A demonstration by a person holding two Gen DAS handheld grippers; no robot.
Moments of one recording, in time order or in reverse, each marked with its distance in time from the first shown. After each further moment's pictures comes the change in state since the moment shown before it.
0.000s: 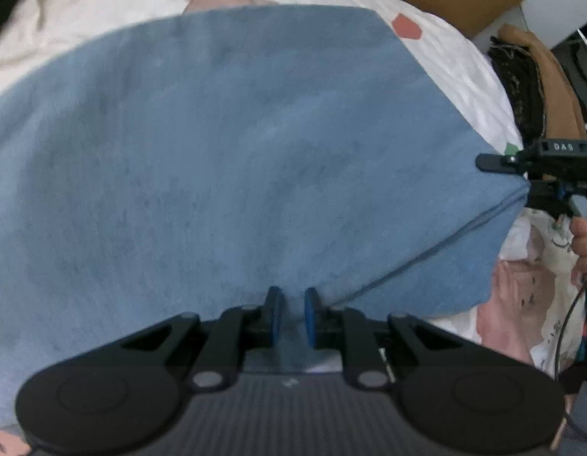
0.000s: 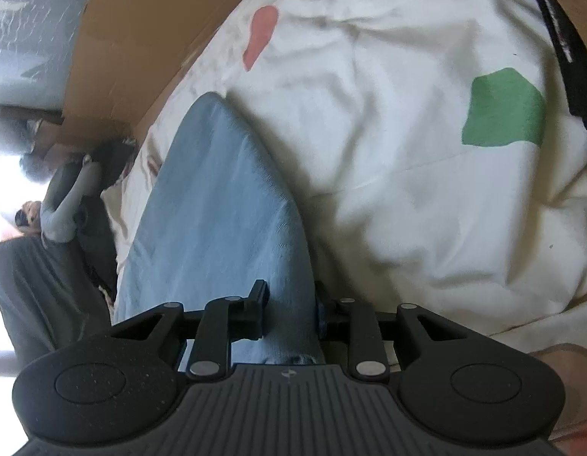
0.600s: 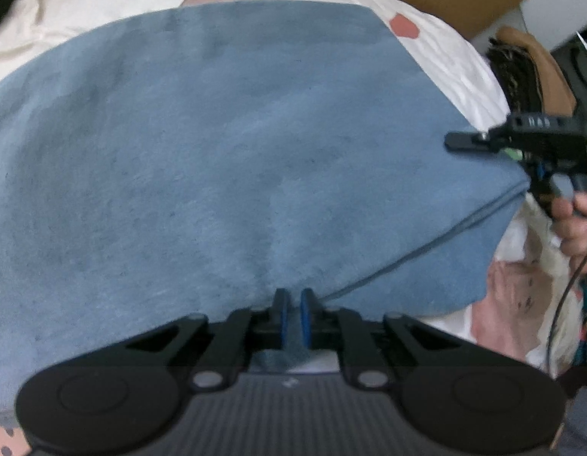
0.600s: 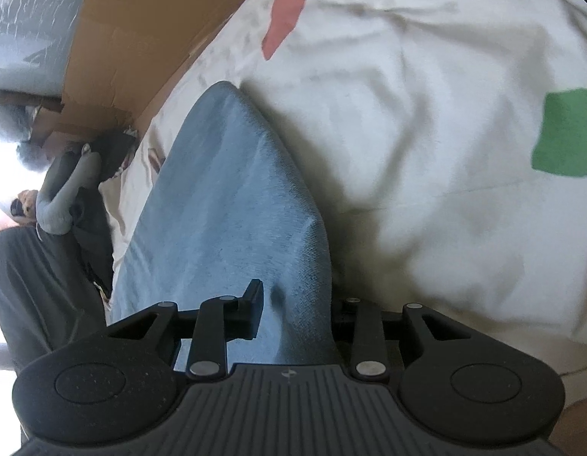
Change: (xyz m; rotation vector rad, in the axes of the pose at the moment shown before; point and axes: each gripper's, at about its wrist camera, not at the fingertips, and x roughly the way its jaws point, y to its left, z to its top) left arm -0.007 0.001 -0.002 -0.055 -0.005 -0.021; right arm 0.030 0.019 0.009 -0.063 0.014 0.001
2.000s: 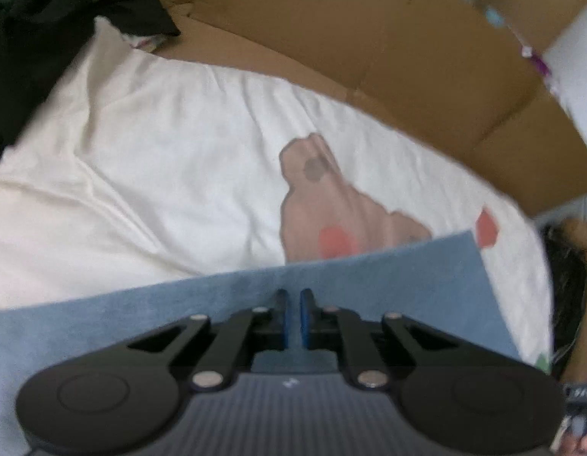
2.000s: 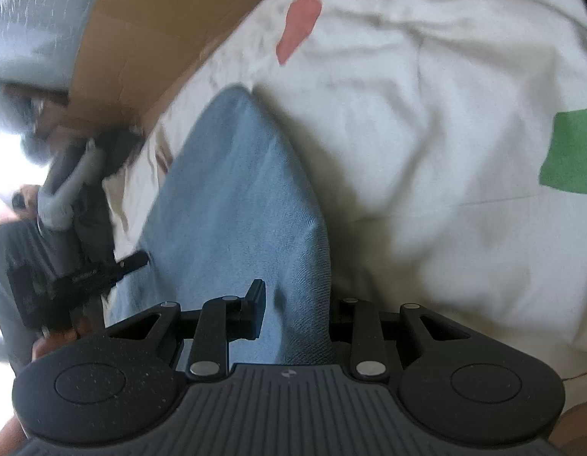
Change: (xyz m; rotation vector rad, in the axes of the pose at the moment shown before) left arm -0.014 0.082 0.137 -0.197 -0.292 0.055; right arm -0.005 0.005 0.000 -0.004 -0.044 0.014
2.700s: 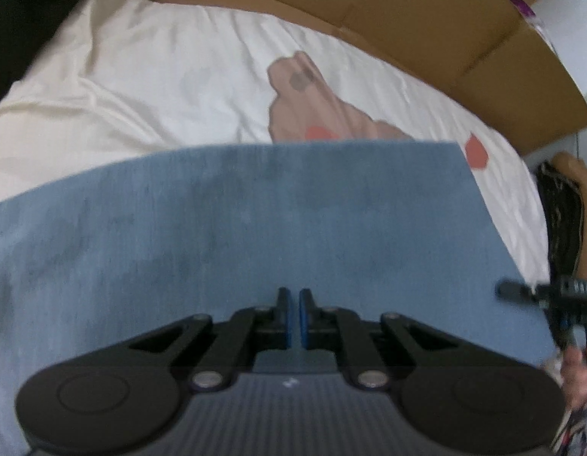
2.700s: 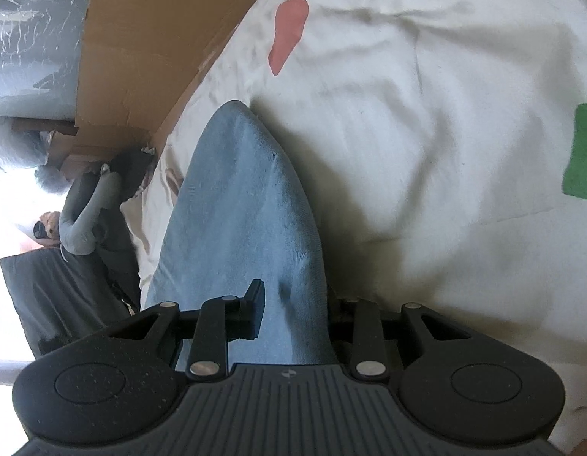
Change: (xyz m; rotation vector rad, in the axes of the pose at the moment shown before) left arm -0.013 -0.004 -0.054 0.057 0.133 -0.011; right arm 0.014 -0.016 0.016 0.090 0.035 0.084
